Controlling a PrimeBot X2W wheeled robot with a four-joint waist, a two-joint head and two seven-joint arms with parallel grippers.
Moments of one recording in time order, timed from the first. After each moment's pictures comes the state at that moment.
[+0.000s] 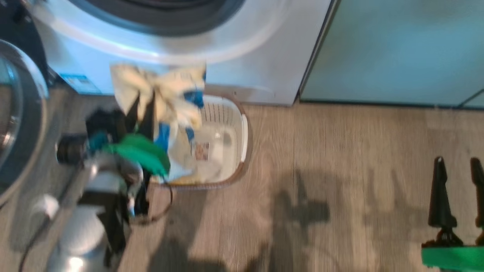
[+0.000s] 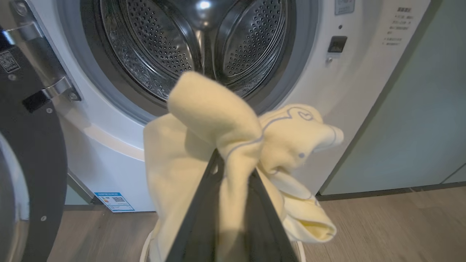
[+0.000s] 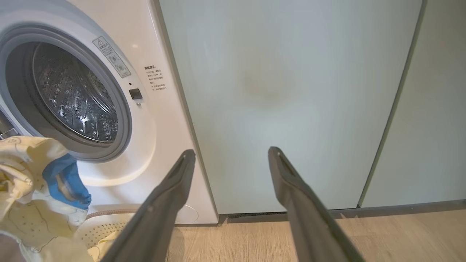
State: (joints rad) left arm -0.33 0.19 -0.14 0.13 -0.22 0.11 -0.07; right arm 0.12 -0.04 -0.04 -0.21 0.22 0.13 -0.26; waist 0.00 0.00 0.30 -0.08
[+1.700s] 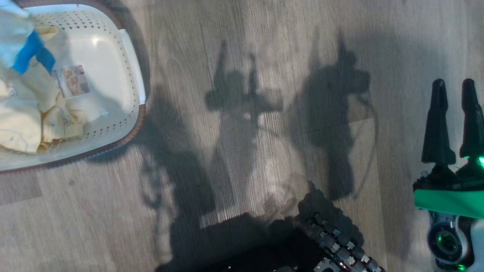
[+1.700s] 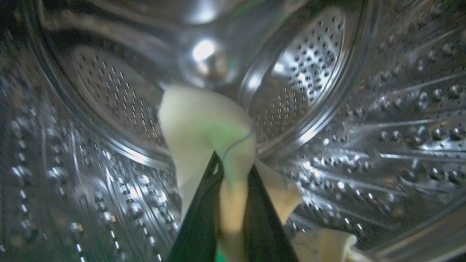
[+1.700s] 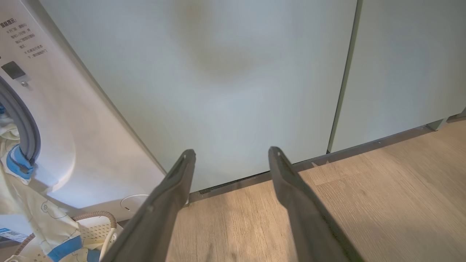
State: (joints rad) left arm -1.64 0.59 -0.17 0.70 -0.18 -0.08 0.13; right arm -0.17 -0.04 0.09 -0.23 0.49 0.13 -0.26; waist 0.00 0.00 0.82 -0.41
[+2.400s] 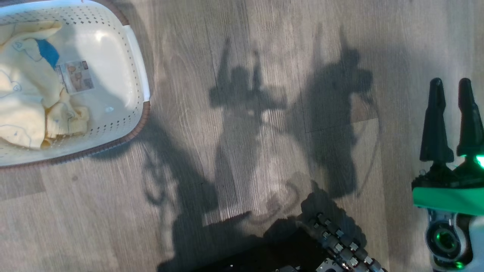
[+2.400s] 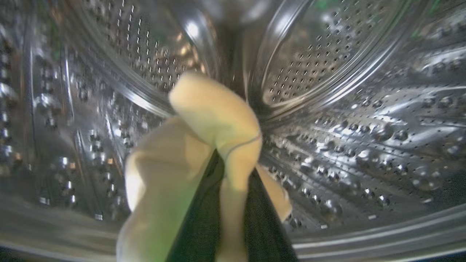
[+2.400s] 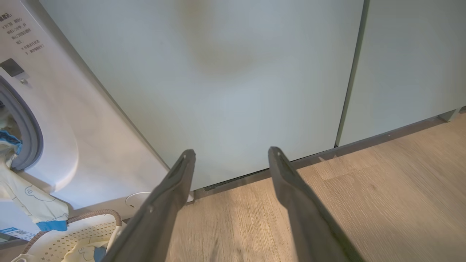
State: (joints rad) left arm -1.72 0.54 -0.20 1.01 -0.20 -0.07 0.01; right arm -0.18 -0.04 0.10 -0.21 0.51 0.13 -0.26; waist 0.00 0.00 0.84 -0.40
